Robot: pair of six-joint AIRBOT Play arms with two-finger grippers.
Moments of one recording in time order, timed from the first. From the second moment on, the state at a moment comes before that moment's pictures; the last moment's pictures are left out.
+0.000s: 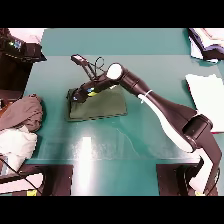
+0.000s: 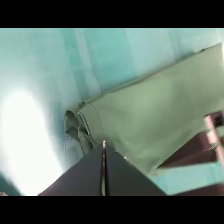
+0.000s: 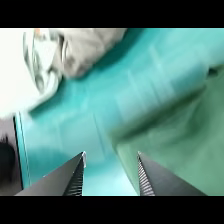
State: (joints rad) left arm 0.02 -1.37 1.82 1.22 -1.46 -1.37; right arm 0.69 -1.93 1.95 -0.71 1.09 1.12
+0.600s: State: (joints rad) left arm 0.02 -1.37 1.82 1.21 -1.48 -1.36; right arm 0.18 -1.73 1.48 -0.74 1.22 1.24
